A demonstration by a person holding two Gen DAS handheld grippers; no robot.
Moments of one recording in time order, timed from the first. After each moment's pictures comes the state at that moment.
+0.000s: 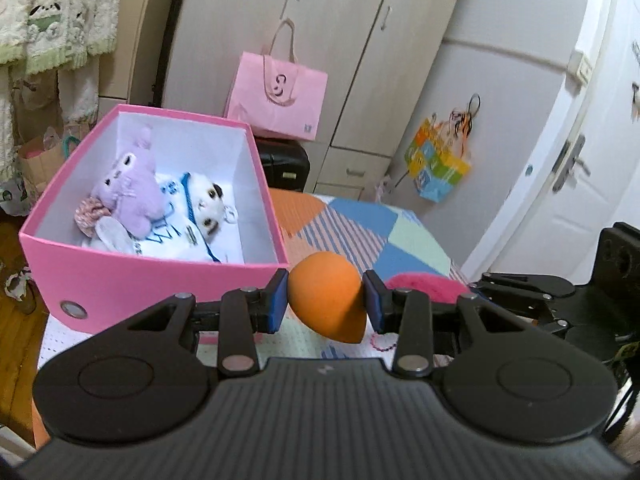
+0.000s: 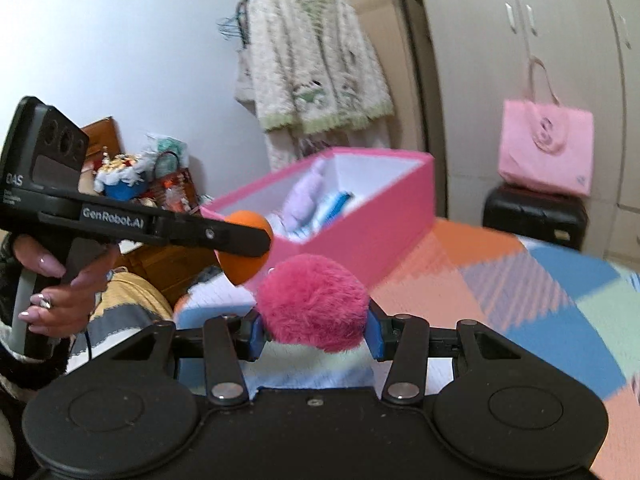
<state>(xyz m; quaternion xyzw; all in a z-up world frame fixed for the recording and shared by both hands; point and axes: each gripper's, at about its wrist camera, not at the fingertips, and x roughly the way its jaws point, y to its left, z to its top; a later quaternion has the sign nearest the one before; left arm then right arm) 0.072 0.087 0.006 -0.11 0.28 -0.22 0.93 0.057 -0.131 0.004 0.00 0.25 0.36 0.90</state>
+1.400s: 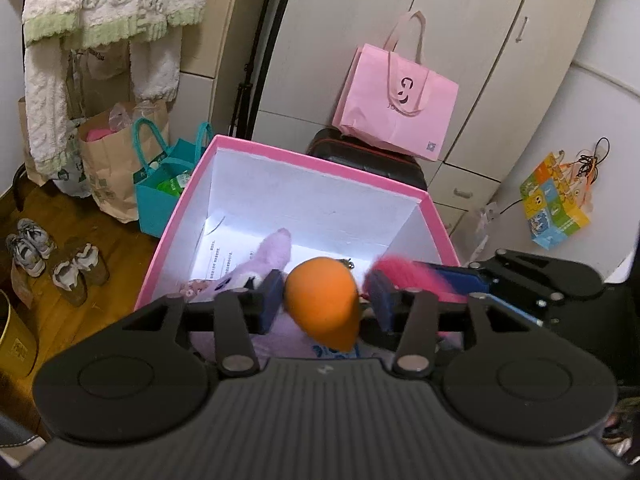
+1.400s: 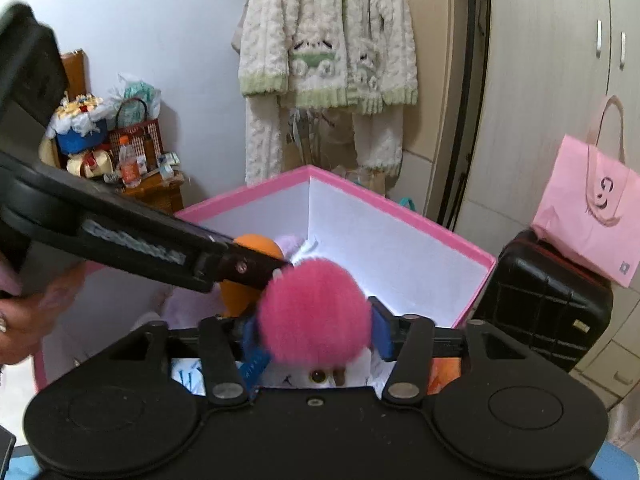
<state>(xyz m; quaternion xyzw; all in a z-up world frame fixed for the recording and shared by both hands) 0.275 0.157 -0.005 -0.13 0.34 -0.09 0.93 0.274 0.006 0.003 -0.12 0.29 0.35 0.88</state>
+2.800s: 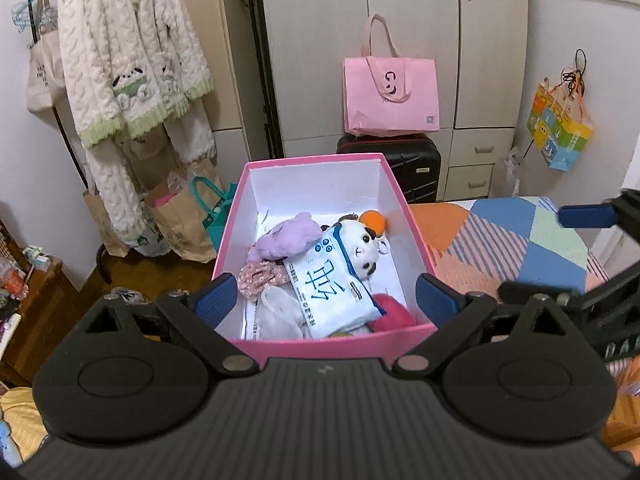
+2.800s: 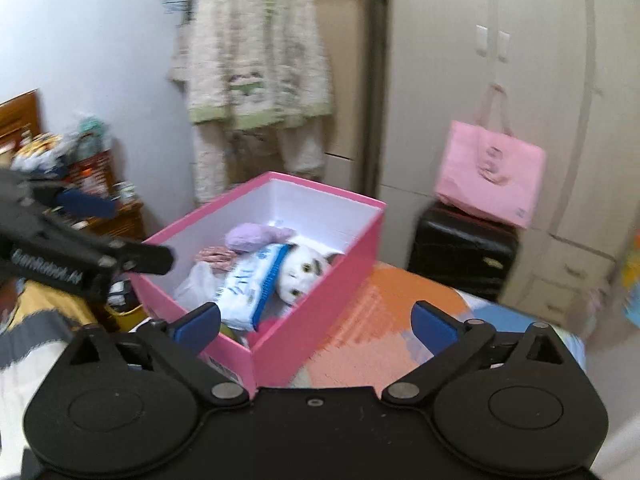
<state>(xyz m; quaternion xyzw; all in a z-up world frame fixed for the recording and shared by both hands) 0.103 0.102 0.070 0.05 0.31 -0.04 0.95 0.100 -0.063 0.072 -0.07 0.29 0.20 0.93</state>
